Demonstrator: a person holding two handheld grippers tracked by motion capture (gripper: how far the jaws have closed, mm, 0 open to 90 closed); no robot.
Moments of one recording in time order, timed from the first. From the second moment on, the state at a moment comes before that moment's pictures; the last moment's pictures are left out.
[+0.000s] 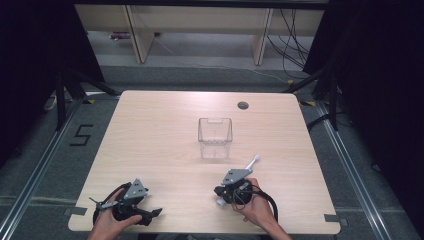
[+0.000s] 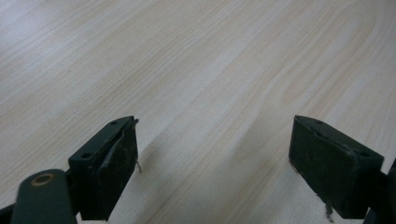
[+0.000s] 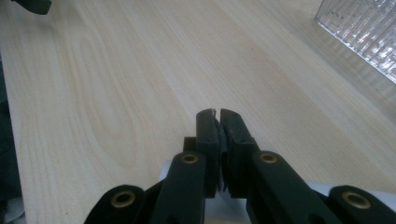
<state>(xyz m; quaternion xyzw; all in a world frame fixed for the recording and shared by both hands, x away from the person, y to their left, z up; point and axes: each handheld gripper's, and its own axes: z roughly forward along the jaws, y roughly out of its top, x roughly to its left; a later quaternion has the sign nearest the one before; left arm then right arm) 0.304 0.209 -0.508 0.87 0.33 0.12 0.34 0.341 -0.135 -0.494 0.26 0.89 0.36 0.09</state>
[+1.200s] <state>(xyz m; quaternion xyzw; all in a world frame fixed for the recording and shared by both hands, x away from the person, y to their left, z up) 0.304 0.210 -0.507 0.87 0.33 0.12 0.34 0.327 -0.169 -0.496 0.26 0.90 0.35 0.05</state>
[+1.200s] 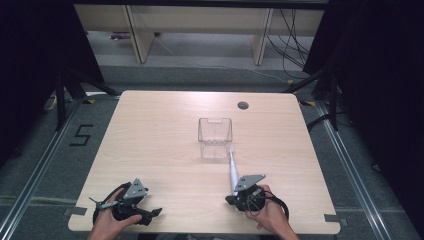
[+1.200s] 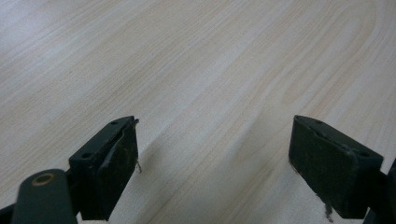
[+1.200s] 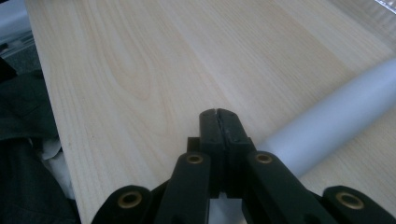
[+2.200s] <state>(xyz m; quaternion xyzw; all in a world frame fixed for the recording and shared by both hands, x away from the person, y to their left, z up) 0.304 0.209 -0.507 0.87 0.33 0.12 0.34 0.326 -0.229 -0.492 0.33 0.87 0.35 0.06</state>
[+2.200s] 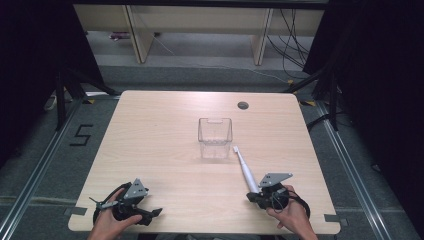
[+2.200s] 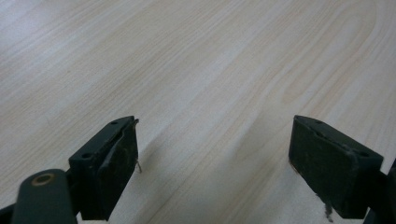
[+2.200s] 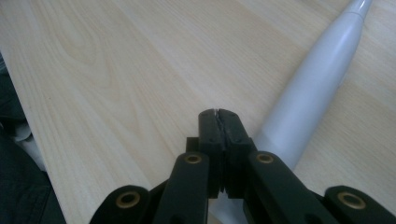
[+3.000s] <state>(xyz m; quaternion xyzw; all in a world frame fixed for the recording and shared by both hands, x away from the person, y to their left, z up) 0.304 0.209 -0.508 0.87 0.33 0.12 0.34 0.332 -0.263 -0.488 0.36 0.87 0.33 0.07</state>
